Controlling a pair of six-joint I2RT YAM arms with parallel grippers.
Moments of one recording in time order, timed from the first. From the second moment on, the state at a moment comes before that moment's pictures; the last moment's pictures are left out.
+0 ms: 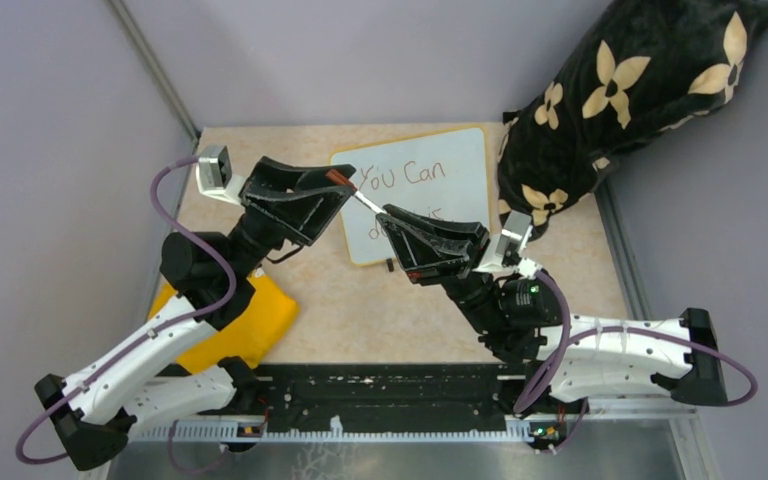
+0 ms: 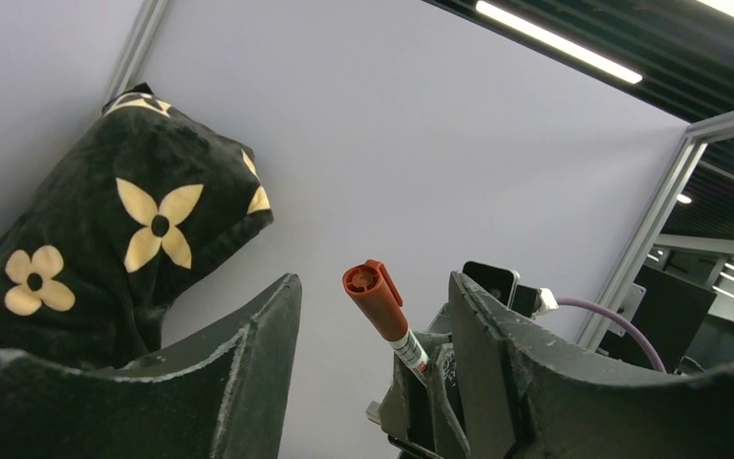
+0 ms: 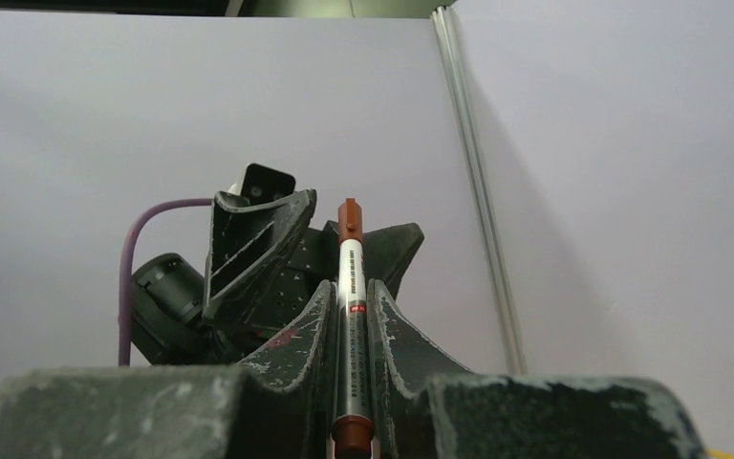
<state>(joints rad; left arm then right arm) -0.83 0.92 0.96 0.71 0.20 -0.79 1.36 0.97 0.82 1.03 0.33 -0.07</state>
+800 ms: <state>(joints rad) -0.83 0.92 0.95 0.75 0.18 -0.87 1.36 0.98 0.82 1.03 0.33 -0.06</state>
